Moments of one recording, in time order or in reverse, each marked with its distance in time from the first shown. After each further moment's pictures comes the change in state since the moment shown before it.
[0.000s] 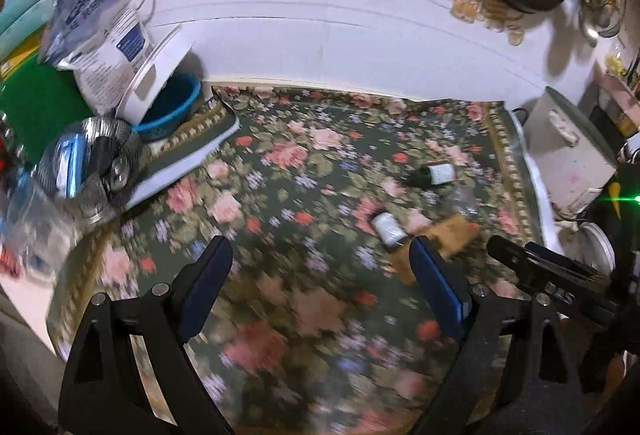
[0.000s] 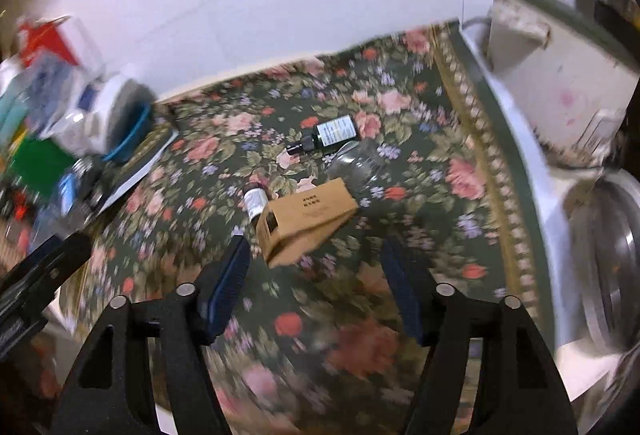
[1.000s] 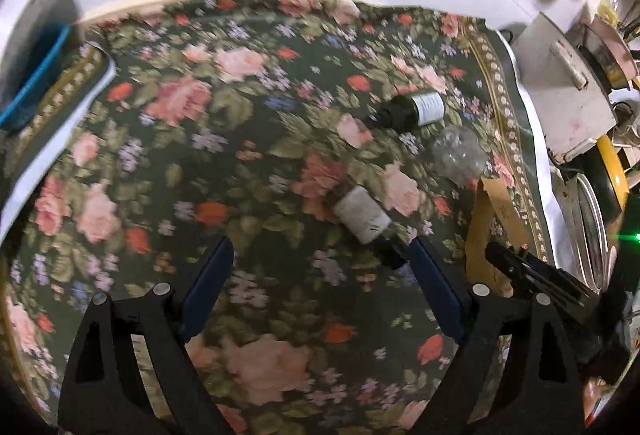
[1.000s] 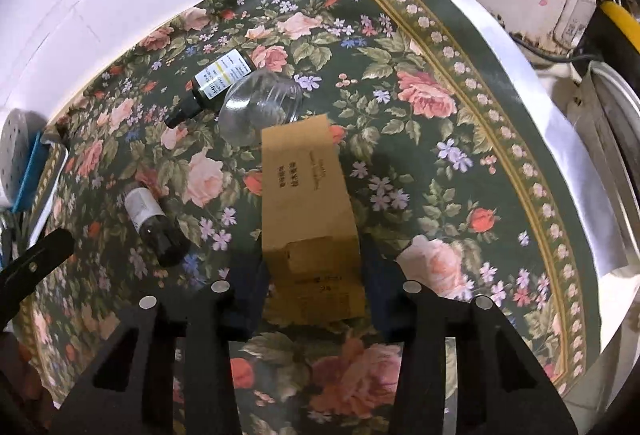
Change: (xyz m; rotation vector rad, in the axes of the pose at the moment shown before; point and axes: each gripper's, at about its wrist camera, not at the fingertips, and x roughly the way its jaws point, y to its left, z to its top) left arm 0.145 -0.034 0.009 0.098 0.314 -0.248; right arm 0.056 -0.038 -0.022 0.176 0.087 -0.225
